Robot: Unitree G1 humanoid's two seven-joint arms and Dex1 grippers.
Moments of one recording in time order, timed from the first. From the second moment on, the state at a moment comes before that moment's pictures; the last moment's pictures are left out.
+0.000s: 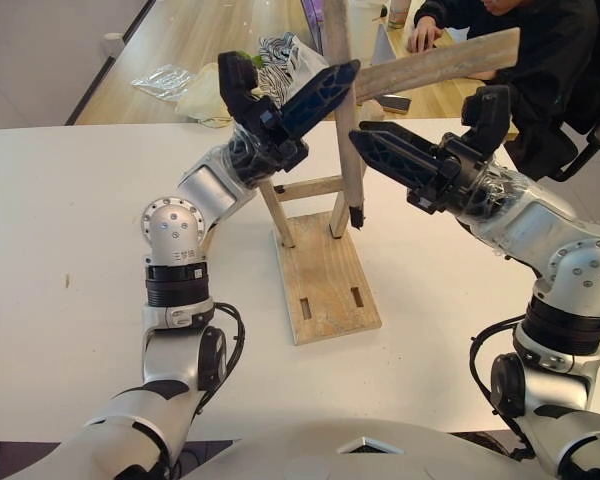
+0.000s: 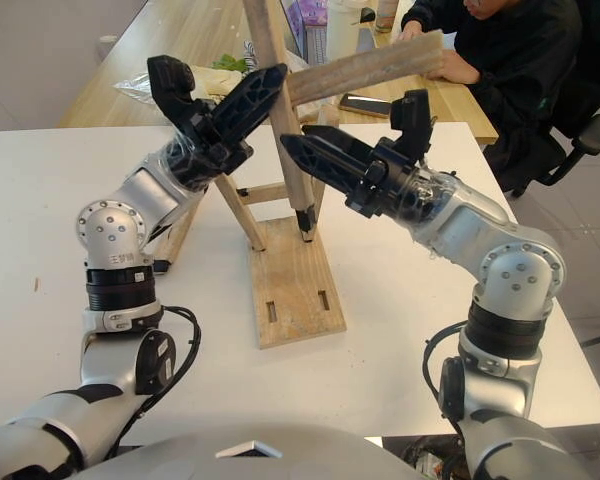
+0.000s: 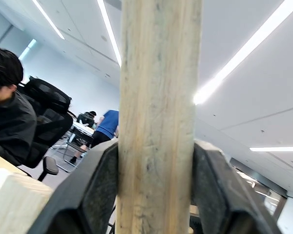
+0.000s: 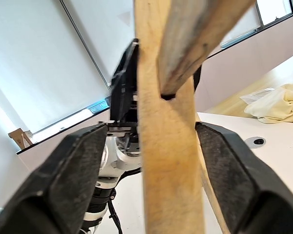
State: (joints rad) left arm -0.65 0.12 0.21 0.02 -1.17 0.82 -0.60; right arm -0.47 -0.37 -0.23 -0.39 1.30 1.01 0.34
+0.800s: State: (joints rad) left arm -0.19 0.24 0.14 -0.32 -0.96 0.66 -0.72; right arm -0.31 -0.60 -0.35 -0.07 1.07 0.87 0.69
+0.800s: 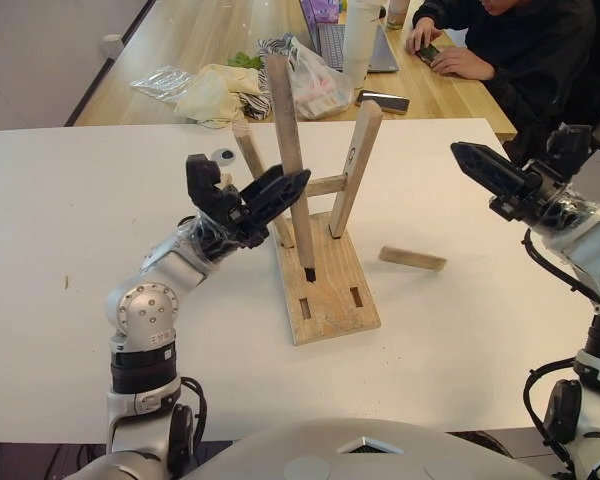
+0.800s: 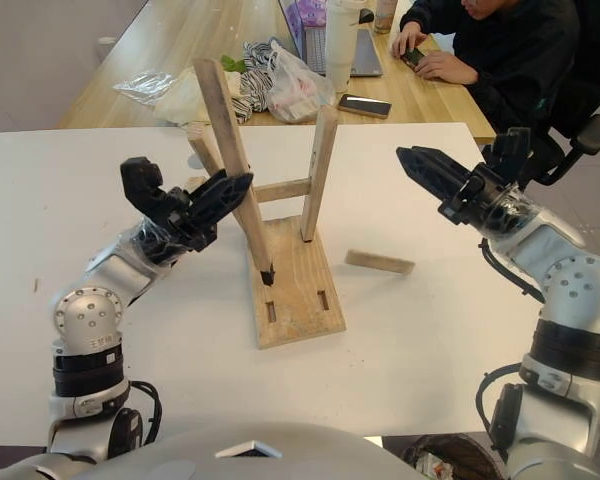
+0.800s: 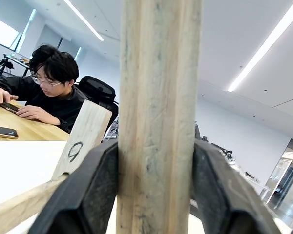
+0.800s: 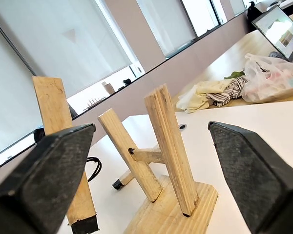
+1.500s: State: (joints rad) left arm 0.02 0.19 0.03 -0.20 -0.75 0.41 -0.82; right arm -0.24 -0.60 -0.26 0.03 0.87 0.81 0.78
